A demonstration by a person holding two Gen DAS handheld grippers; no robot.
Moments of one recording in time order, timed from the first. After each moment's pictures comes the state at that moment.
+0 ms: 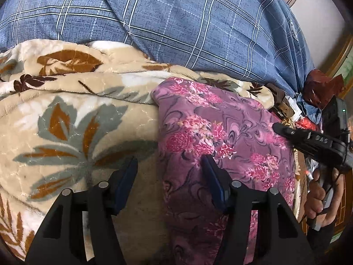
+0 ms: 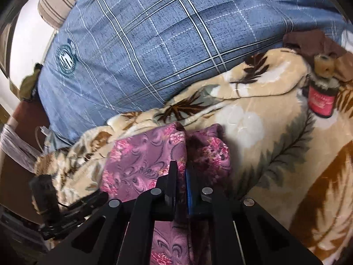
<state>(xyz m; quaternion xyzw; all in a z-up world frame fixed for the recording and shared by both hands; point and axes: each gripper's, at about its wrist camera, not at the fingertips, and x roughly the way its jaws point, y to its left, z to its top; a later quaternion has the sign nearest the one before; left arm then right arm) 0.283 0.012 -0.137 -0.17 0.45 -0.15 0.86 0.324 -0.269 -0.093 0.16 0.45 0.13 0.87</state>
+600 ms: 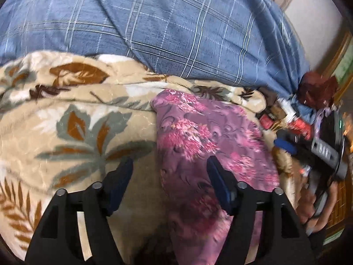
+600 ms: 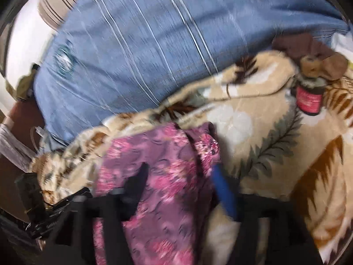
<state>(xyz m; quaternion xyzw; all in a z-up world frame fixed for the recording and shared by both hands) 0.255 0.027 -0.105 -0.18 0.44 -0.16 0.86 0.283 -0.281 -0.073 0.18 0.42 0.13 0.88</state>
